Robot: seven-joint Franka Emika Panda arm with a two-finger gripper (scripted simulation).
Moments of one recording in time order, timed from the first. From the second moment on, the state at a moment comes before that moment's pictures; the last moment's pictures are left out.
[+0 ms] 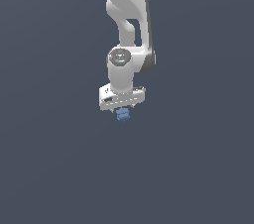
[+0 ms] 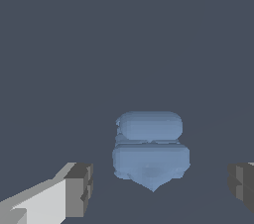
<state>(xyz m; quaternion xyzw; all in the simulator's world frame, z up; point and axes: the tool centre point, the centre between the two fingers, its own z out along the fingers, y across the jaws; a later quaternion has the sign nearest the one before) -0.038 -0.021 0.093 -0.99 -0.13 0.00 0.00</state>
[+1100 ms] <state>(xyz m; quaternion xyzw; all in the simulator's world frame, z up) -0.038 -0.021 0.043 -0.99 -0.13 0.00 0.00</state>
